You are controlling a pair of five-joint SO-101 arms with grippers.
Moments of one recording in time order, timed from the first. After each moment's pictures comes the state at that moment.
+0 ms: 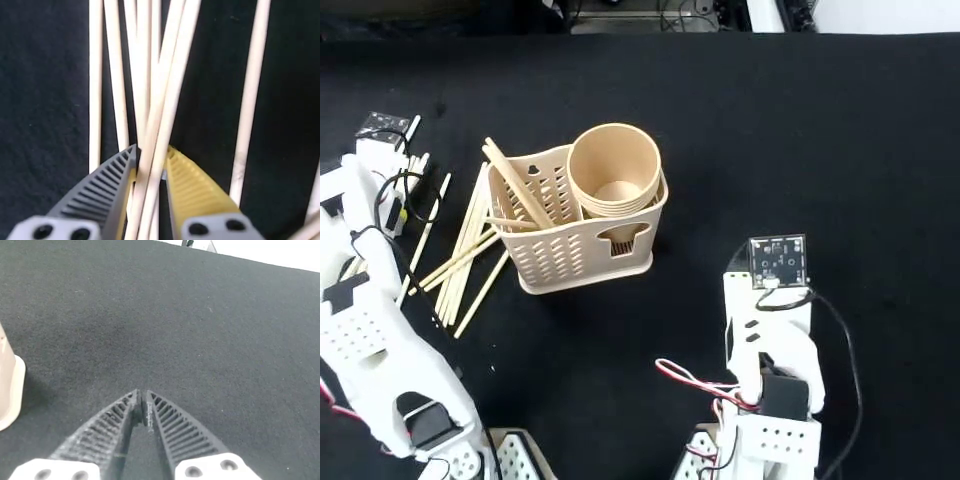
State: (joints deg) left arm -34.6 34.2 -6.8 62.1 -41.1; right arm 7.9 -103.4 96.7 43.8 14.0
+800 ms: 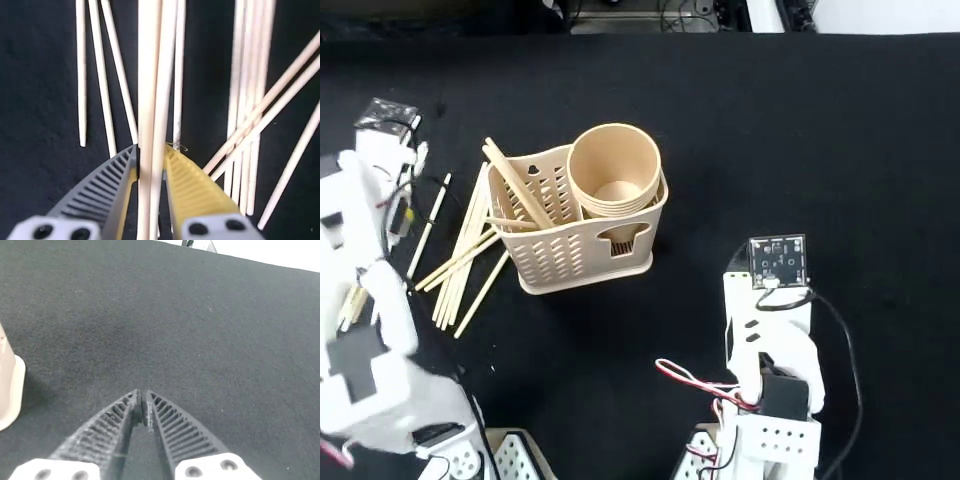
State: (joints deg) left arm -30.9 2.0 11.1 68.9 -39.2; right arm 7.9 -103.4 96.7 43.8 14.0
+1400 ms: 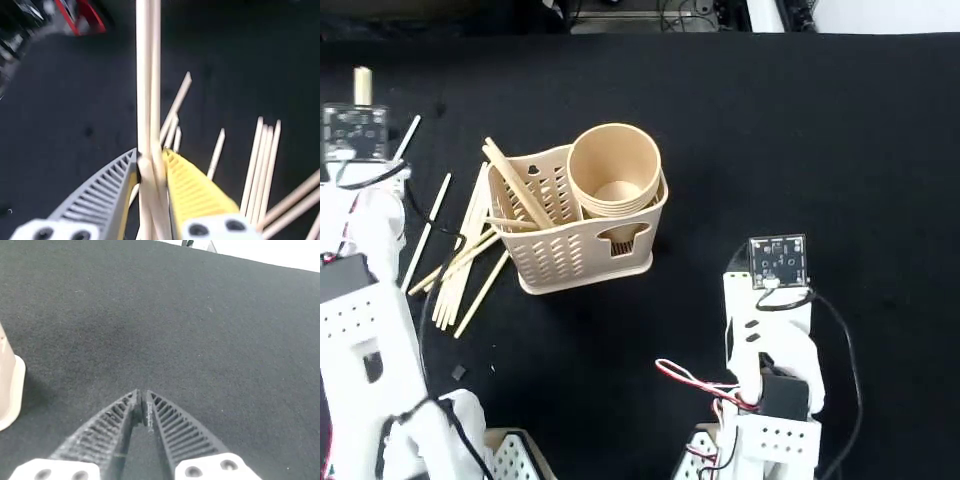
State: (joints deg) left arm -28.6 -42.3 44.4 37.5 -21.1; right arm 7.9 -103.4 96.7 43.8 14.0
